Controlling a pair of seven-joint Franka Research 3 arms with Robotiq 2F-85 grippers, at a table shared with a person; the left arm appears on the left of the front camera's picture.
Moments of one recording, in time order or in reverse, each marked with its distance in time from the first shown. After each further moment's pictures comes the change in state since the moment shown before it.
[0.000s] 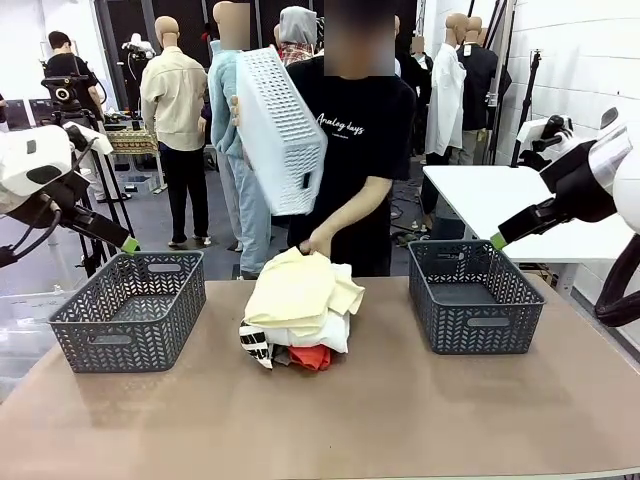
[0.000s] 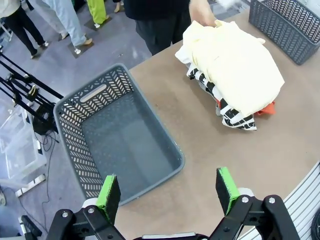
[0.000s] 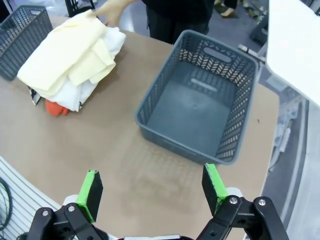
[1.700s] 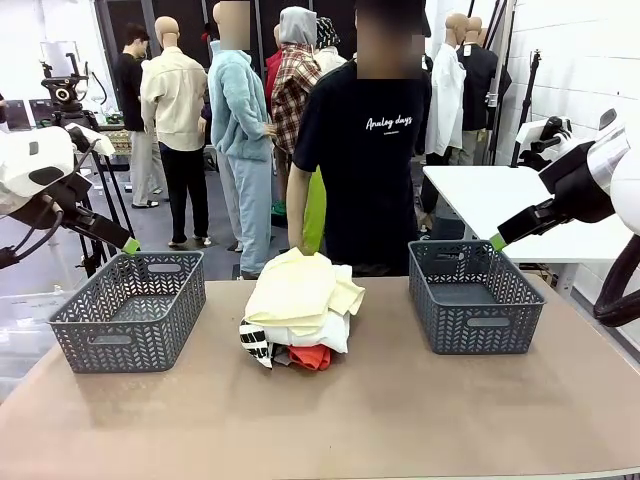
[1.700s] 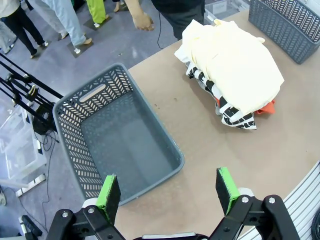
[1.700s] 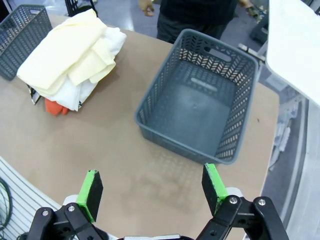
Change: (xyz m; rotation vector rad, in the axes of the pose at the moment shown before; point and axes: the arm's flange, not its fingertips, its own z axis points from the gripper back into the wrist) left arm 0.000 -0.001 -0.001 0.001 0.004 -0.003; right arm 0.000 0.000 0.000 -0.003 0.000 -0.001
